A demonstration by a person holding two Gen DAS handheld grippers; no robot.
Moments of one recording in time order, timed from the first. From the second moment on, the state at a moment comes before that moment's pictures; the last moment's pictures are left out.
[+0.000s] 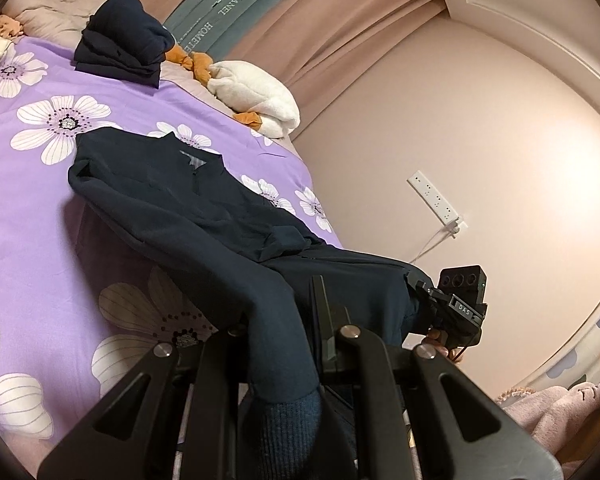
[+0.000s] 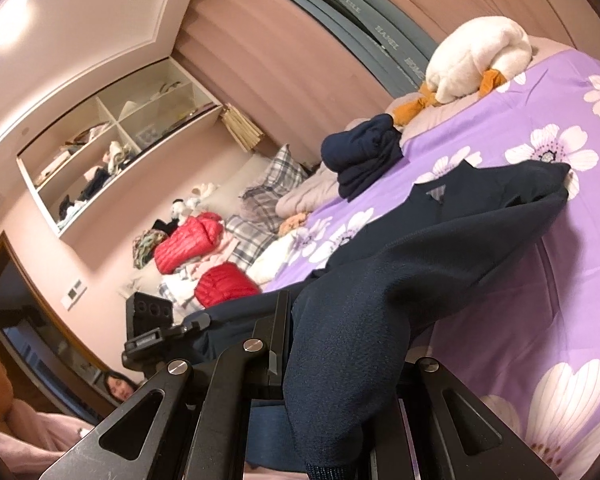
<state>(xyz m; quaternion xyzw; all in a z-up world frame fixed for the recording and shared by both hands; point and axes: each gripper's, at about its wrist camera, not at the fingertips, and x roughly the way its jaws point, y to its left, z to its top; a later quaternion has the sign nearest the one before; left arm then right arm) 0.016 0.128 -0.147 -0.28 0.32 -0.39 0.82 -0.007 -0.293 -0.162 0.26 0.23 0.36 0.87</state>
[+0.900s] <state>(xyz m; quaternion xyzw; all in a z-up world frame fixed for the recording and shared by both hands) -0.003 0.133 -0.124 -0.24 0.28 -0.43 0.82 -0.024 -0.290 -0.144 0.24 0.19 0.39 0.87</state>
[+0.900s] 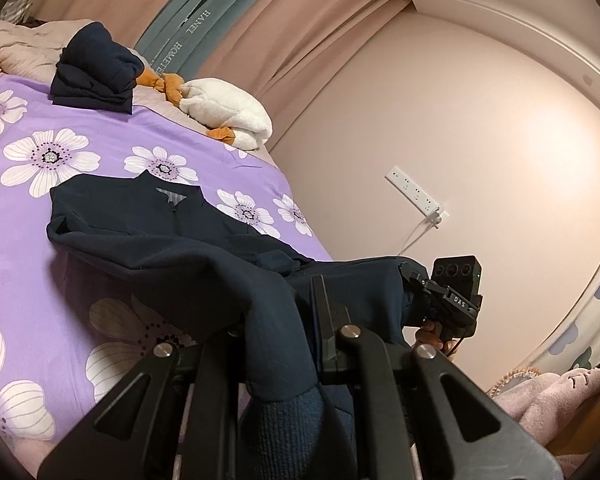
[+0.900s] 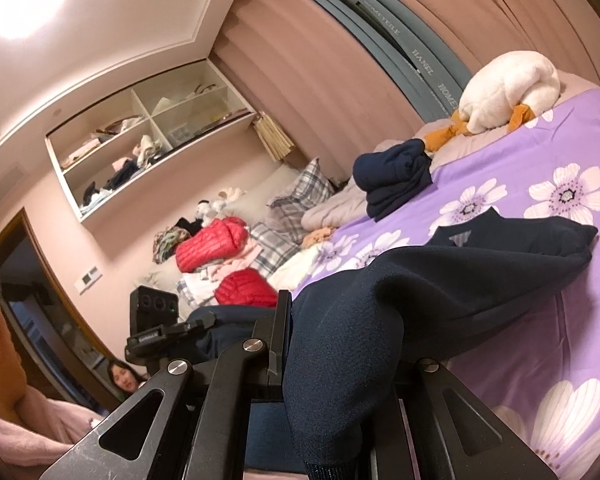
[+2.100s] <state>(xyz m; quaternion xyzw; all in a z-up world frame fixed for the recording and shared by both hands) -0.006 0.134 -0.115 -0.26 0.29 -0.40 0.83 -0.027 -0.292 -0.149 0.27 0.20 0.35 0.88</state>
